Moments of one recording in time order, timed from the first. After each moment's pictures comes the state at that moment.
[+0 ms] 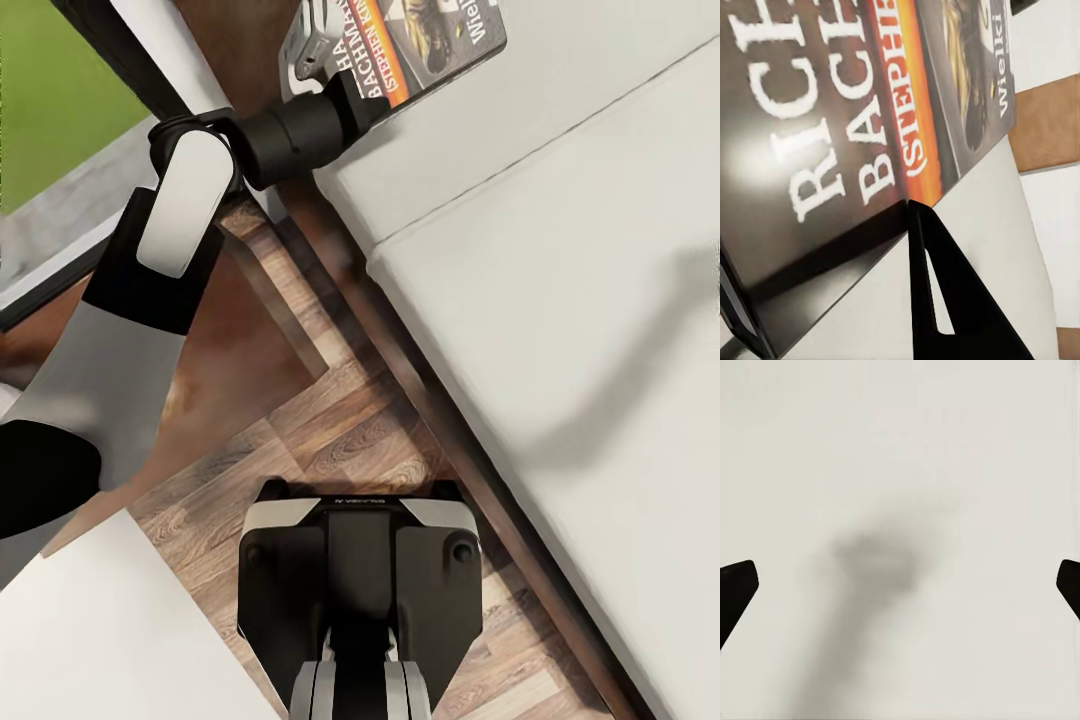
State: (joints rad) left arm -1.61 -0.02 -0.41 -1.17 1.10 0.62 -0.04; right arm -1.22 -1.20 -0.34 -1.05 -0.42 1.00 0.90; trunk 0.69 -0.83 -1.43
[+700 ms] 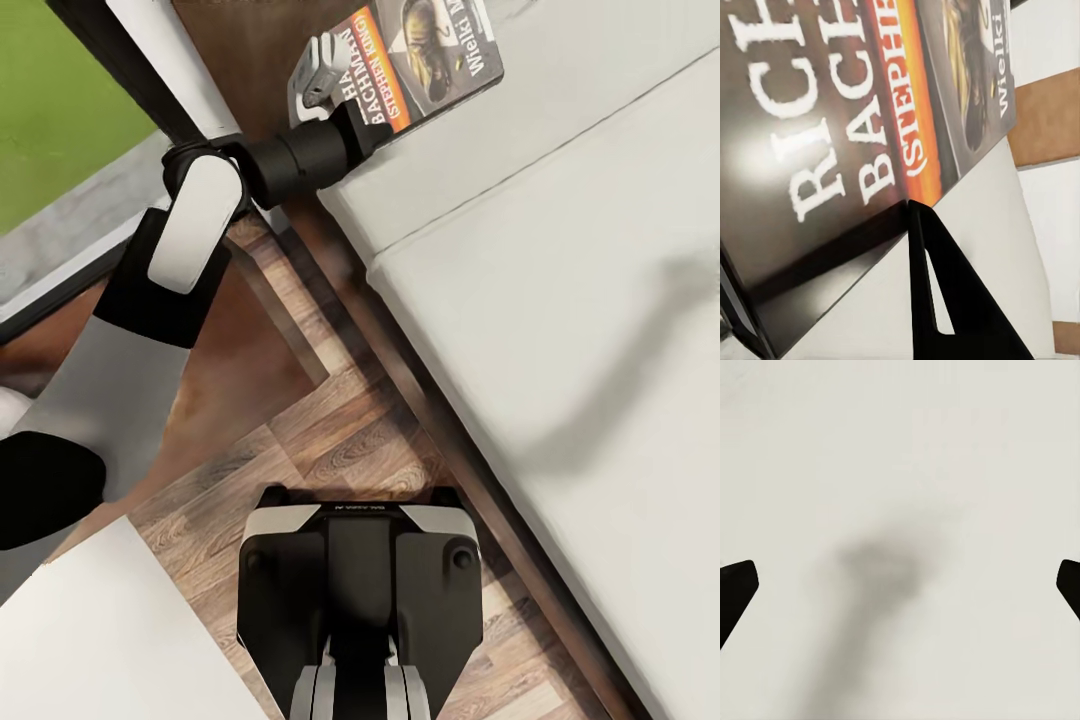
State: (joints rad) left arm -1.57 -0.03 -0.42 -1.17 1.10 0.62 -0.03; right arm -1.22 -1.18 -0.34 -1.04 -0.42 0.99 0.91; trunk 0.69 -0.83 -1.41
